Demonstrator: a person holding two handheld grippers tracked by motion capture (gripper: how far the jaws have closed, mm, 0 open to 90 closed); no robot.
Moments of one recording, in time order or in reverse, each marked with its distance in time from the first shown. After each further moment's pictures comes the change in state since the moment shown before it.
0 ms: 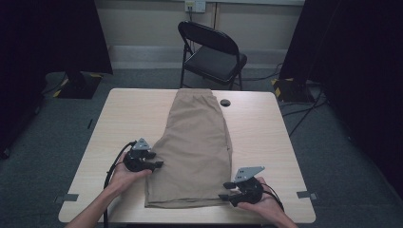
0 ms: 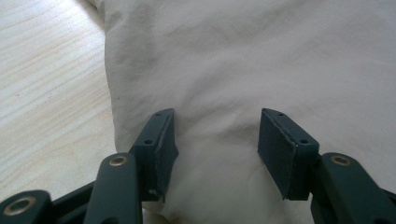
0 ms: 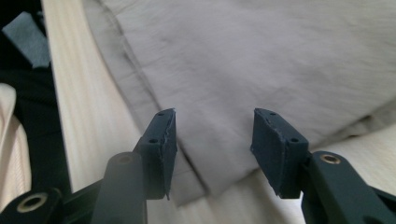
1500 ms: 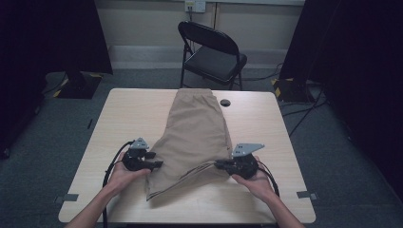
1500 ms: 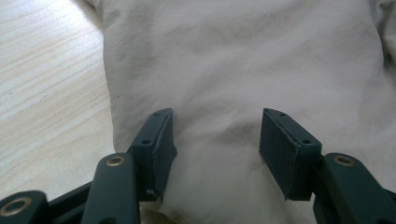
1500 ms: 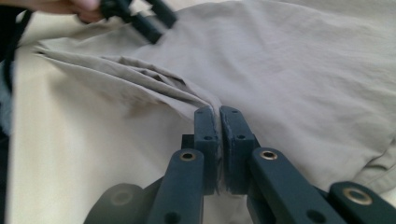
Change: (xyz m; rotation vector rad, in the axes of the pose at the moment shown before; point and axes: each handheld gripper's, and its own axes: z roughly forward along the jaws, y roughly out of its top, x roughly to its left) left arm 0.005 -0.002 0.000 -0.019 -0.040 -0.026; right arm -0.040 0.058 -0.001 -0.170 -0.069 0.001
